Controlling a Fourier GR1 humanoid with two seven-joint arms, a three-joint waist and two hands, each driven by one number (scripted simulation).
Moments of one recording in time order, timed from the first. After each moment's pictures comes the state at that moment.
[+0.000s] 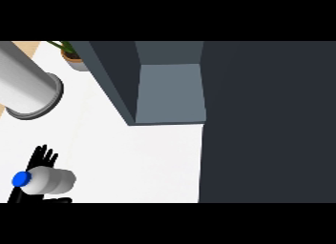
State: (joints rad) left arm -0.01 0.20 0.43 -0.80 0.10 -0.47 -0.58; right arm 0.95 -0.22 0.36 -2.50 -0.06 0.30 -0.31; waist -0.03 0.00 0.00
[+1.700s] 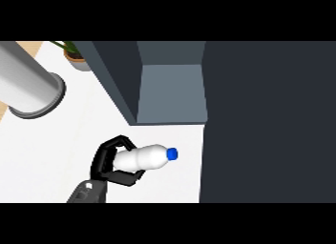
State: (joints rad) left arm -0.29 0.01 0.01 -0.61 0.00 -0.06 -0.92; right arm 1.04 -0.28 0.37 -2.50 -0.05 0.27 -0.41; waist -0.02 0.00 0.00
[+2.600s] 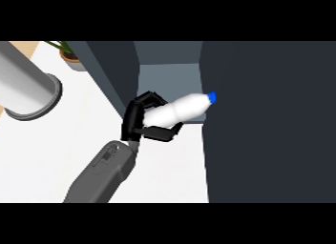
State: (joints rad) left arm -0.55 0.03 -0.39 -0.85 0.37 0.41 -0.44; right arm 1.09 -0.31 0.28 -2.49 -0.06 0.30 -0.50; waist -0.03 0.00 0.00
